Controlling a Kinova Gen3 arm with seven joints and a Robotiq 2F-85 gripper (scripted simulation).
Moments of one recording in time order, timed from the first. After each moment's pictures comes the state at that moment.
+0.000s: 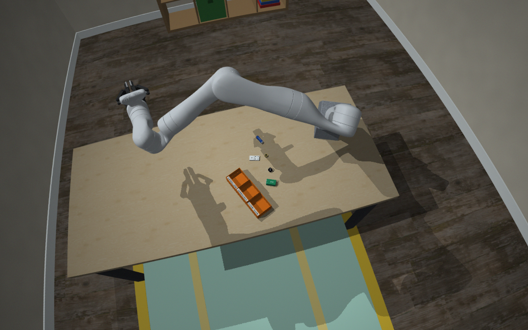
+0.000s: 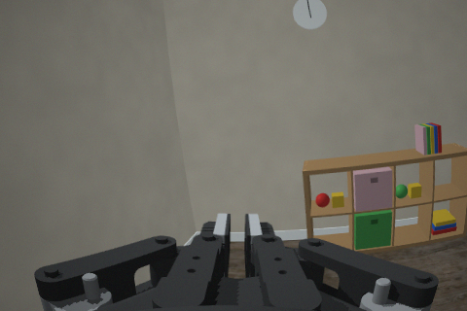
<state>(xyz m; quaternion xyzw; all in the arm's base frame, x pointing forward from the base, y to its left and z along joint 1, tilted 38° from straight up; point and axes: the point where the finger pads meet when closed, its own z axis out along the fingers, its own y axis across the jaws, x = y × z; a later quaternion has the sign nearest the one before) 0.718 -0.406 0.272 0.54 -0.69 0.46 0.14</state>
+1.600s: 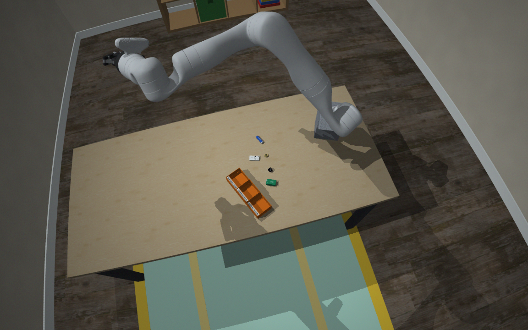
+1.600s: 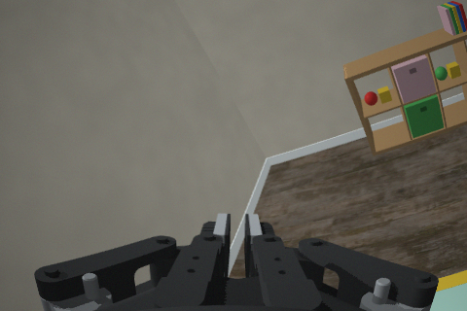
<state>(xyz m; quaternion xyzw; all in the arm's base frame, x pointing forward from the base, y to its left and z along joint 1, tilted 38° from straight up) 0.616 -0.451 0.456 0.49 -0.75 0.44 -0.09</state>
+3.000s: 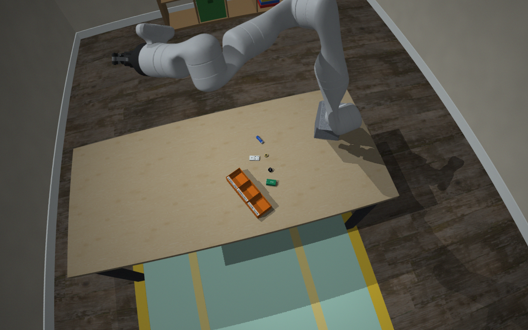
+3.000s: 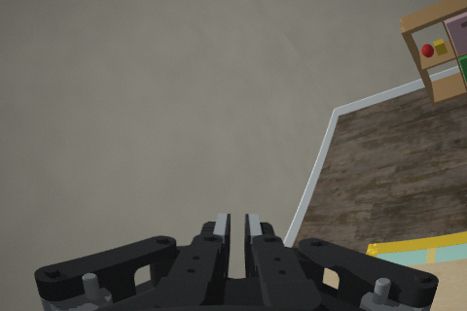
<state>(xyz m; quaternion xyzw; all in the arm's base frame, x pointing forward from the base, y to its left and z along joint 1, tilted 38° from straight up) 0.516 -0.368 0.618 0.48 -0.70 0.47 -0.22</state>
